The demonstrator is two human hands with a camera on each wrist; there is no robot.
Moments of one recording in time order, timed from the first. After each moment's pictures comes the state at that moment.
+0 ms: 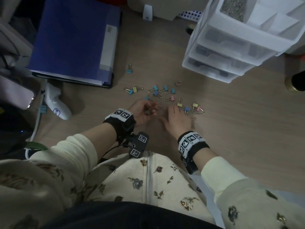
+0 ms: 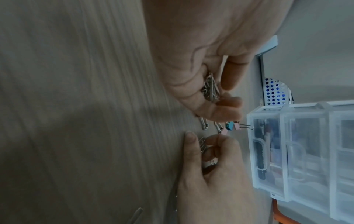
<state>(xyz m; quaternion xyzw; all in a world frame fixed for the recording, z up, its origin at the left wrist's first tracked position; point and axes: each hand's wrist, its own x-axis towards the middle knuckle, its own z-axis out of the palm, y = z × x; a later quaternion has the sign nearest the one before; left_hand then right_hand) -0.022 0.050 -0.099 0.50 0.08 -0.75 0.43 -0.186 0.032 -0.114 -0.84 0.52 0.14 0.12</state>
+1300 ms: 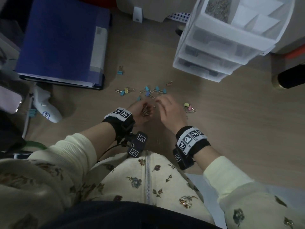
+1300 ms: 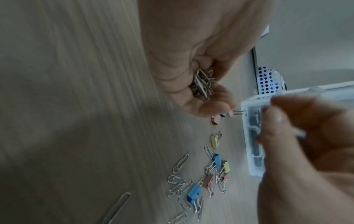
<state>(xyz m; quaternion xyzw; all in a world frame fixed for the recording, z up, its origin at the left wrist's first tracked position) -0.042 0.038 -0.094 0.54 0.03 -0.74 0.40 -0.187 0.018 -0.087 -0.86 0.42 -0.19 0.20</state>
